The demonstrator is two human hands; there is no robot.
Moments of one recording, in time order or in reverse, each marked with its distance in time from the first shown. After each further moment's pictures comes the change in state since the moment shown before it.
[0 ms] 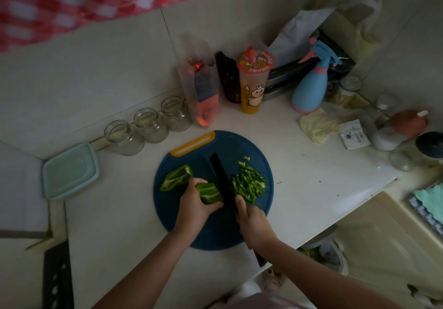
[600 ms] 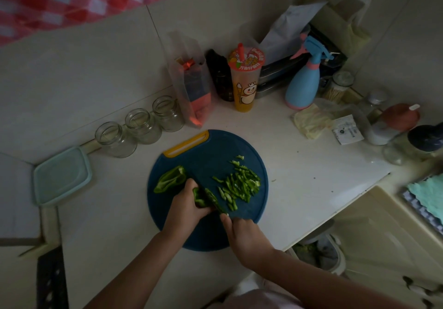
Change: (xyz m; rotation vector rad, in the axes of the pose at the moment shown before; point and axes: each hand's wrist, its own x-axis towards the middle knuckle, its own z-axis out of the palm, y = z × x) left_hand -0.003 0.001 -0.010 0.199 -0.082 0.104; right_hand -0.022 0.004 0.002 -0.326 -0.123 -0.174
